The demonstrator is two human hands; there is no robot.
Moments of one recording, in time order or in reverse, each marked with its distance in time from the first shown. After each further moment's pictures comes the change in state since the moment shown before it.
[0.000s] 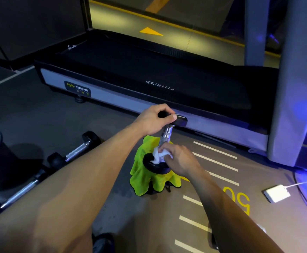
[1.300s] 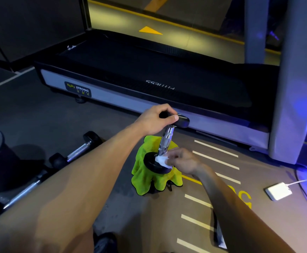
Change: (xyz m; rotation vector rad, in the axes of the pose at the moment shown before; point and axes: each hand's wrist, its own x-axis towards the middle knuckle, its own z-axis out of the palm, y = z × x) left_hand -0.002 0.002 0.000 0.016 -0.031 0.030; right_hand 0.001 0.010 0.002 0.448 -0.163 0.150
